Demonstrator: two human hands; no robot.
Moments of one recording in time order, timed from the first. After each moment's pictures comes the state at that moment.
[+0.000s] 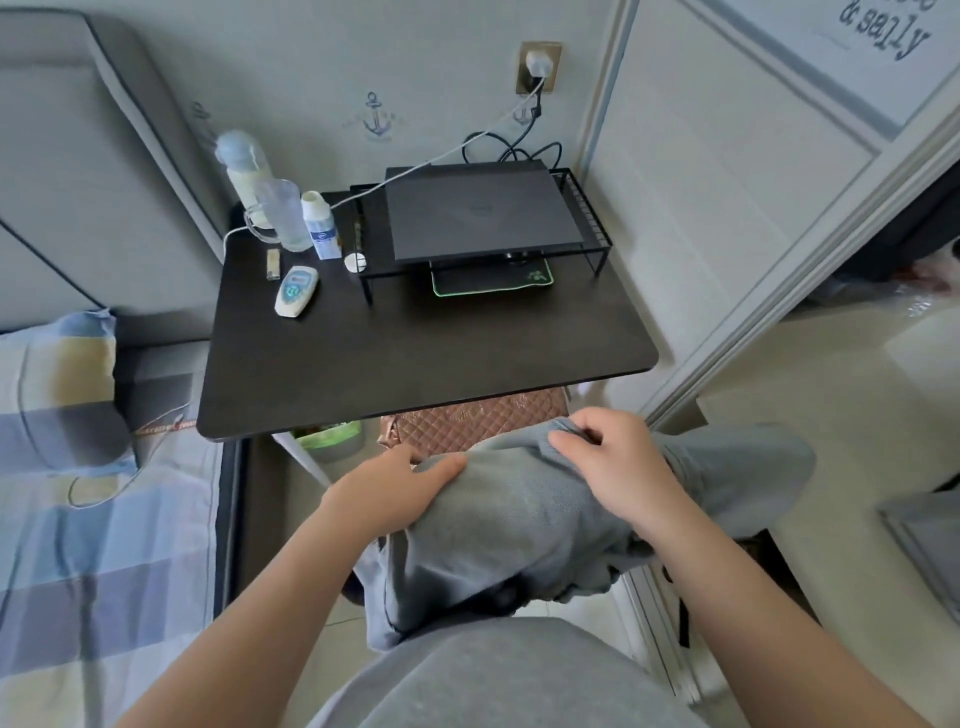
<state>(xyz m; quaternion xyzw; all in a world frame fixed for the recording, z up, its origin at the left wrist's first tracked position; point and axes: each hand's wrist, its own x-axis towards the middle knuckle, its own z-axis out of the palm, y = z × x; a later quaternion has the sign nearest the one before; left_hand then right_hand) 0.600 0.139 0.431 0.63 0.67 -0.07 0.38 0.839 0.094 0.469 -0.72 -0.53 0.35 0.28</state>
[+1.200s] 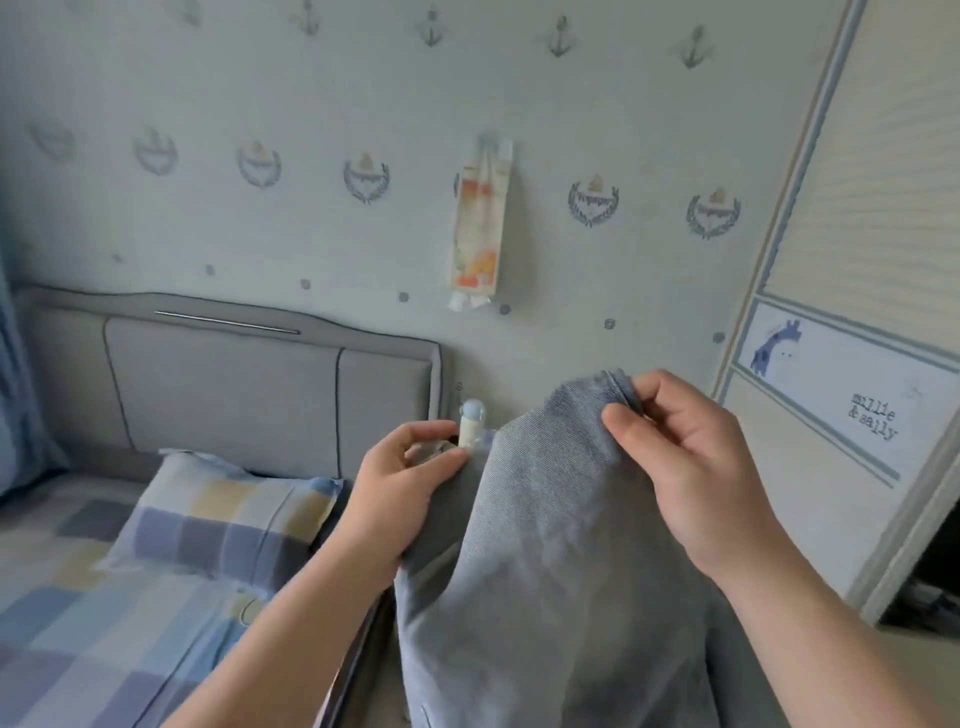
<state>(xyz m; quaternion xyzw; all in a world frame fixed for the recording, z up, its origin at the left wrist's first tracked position) 0.437 -0.063 0.684 0.43 0.50 0.61 0.44 0.662 -0.068 0.747 -0.27 -0.72 0.30 0.56</state>
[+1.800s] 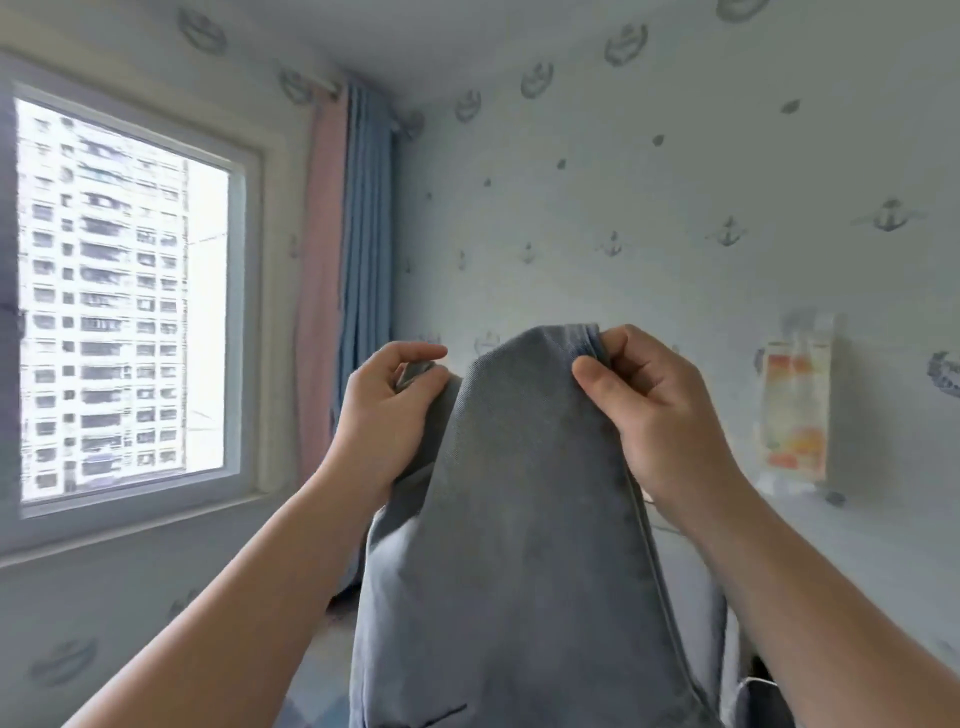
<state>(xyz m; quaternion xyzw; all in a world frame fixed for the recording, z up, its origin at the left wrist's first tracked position) 0.127 -0.200 0.889 0.42 0.51 0.75 0.01 0.317 -0.106 0.903 0.01 -0.75 0.35 0.55</state>
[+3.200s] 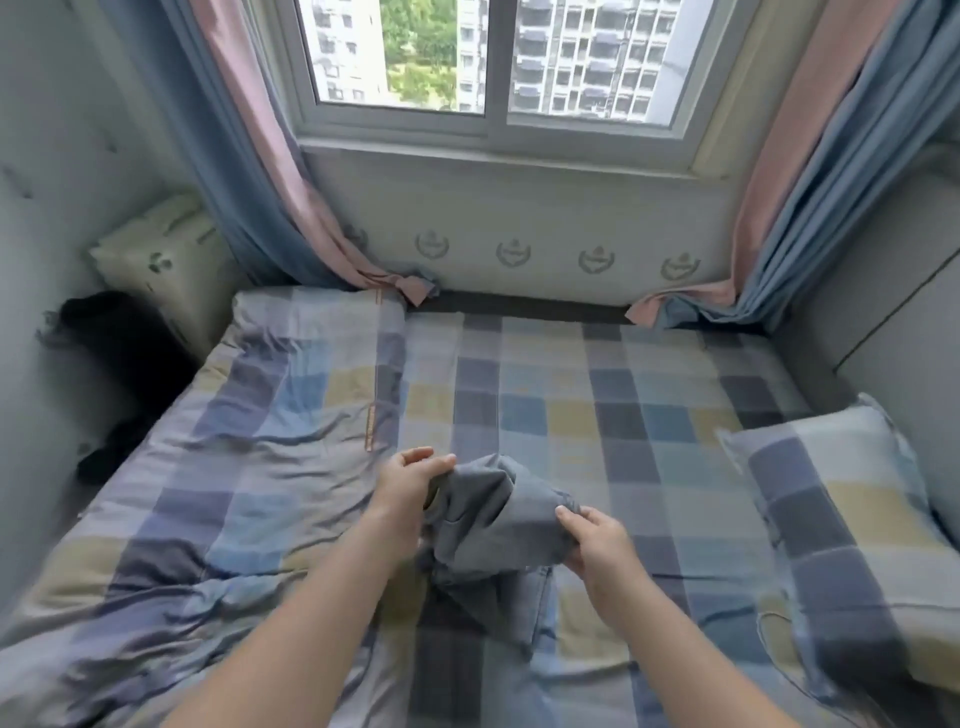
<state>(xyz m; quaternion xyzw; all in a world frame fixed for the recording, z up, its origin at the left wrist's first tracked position) -0.047 -0.335 0.439 -0.31 0.58 0.75 0.08 -0.019 -0.103 0.414 -0.23 -0.68 0.67 -0.17</state>
